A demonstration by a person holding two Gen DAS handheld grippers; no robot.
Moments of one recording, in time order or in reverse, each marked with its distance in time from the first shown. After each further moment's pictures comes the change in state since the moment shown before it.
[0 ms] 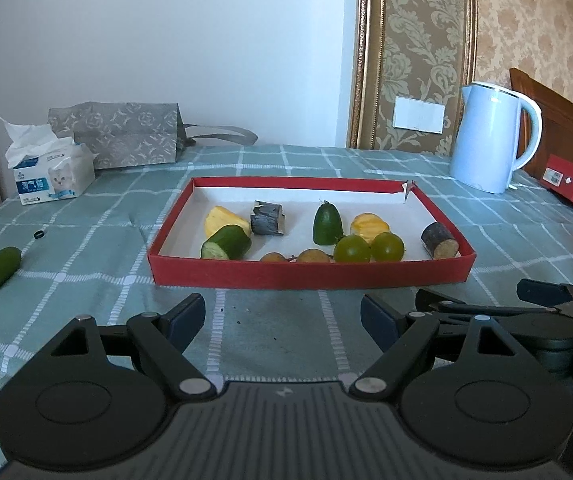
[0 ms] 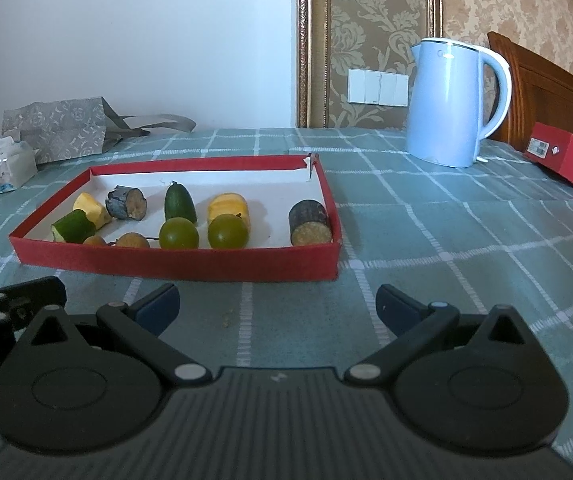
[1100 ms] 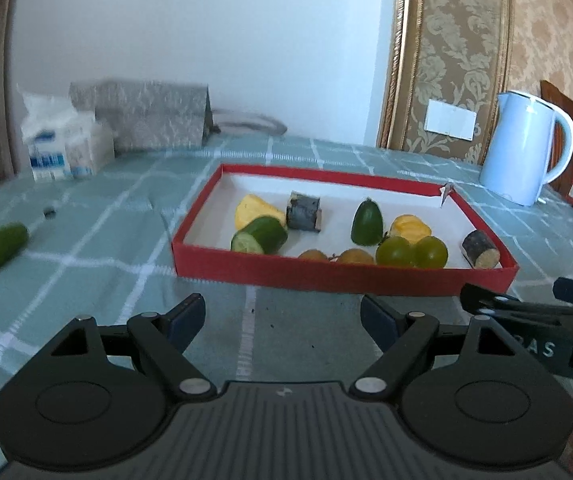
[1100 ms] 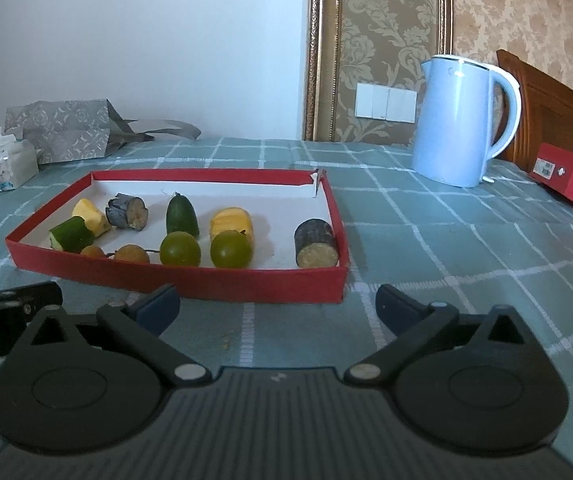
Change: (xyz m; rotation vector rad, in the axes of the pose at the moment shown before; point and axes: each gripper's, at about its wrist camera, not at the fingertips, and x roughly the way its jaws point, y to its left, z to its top) left arm 0.022 0.019 -0.005 -0.053 -0.001 0.048; right arm 0.006 0.005 0.007 -0.039 -0.034 0.009
